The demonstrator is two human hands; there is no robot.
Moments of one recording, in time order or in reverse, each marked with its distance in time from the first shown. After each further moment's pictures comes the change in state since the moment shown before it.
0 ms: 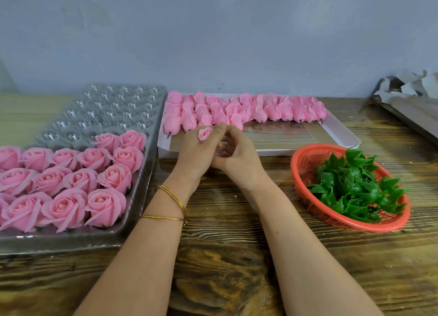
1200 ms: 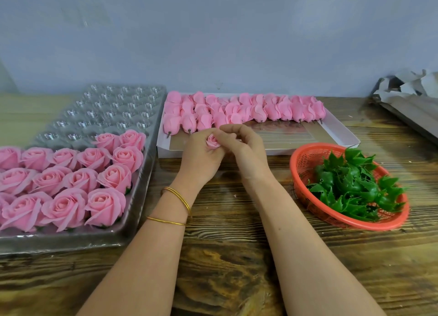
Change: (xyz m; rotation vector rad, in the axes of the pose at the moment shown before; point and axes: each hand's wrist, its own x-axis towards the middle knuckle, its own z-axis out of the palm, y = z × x) left_hand -0.003 -0.002 0.000 0.422 -0.033 0.278; right_hand 0.006 0.002 -0.007 0.141 0.208 0.119
